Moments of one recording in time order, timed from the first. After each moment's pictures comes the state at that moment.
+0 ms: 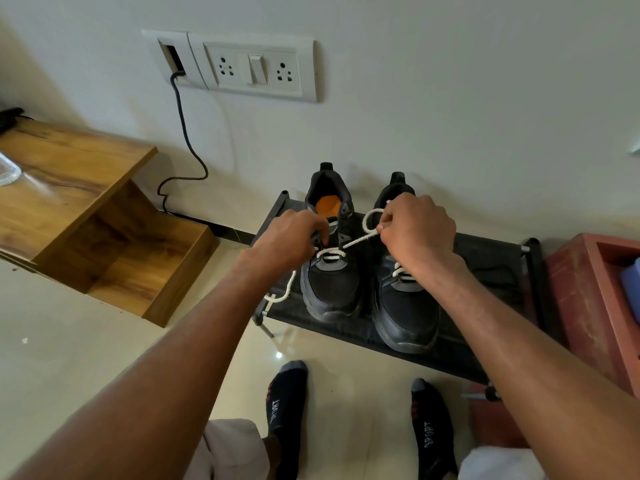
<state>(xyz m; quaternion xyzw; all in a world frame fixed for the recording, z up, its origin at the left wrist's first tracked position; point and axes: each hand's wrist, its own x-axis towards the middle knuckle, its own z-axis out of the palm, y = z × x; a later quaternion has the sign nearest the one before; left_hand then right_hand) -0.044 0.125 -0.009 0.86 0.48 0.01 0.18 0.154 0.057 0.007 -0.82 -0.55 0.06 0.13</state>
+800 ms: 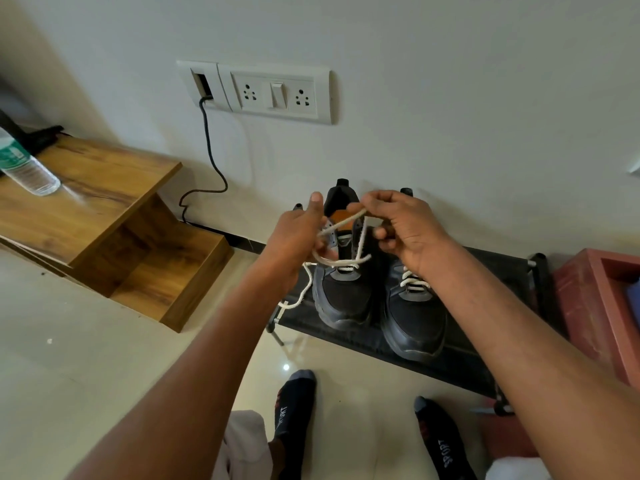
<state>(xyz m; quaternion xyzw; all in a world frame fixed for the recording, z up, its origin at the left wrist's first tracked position) -0.044 0.078 0.053 0.50 0.58 0.29 0.57 0.136 0.060 0.041 -0.56 -0.29 0.56 0.53</state>
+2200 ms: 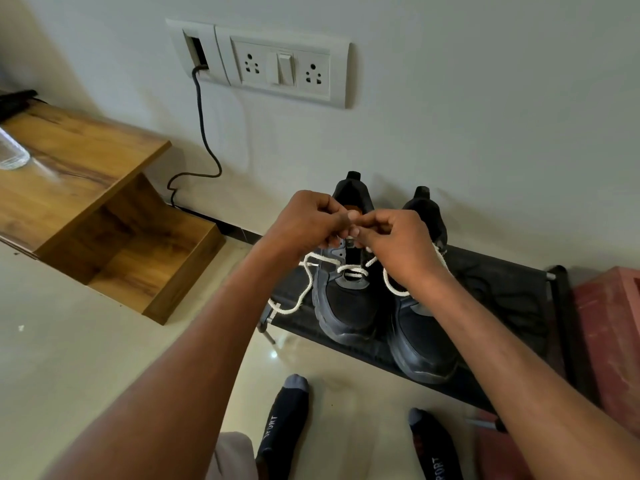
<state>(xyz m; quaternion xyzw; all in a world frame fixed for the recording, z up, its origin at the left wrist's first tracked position) -0.043 0.138 0.015 0.64 0.50 0.26 0.52 0.121 0.076 -0.007 -0.65 -0.55 0.33 0.41</state>
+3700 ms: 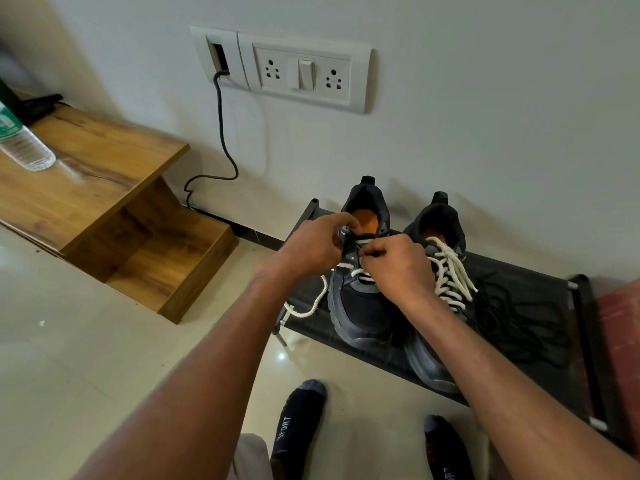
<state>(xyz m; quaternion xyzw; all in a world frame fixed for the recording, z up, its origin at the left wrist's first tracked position) -0.060 0.141 -0.001 0.78 0.52 0.09 0.35 0.092 0.076 -0.030 -0.76 -0.54 0.24 0.25</state>
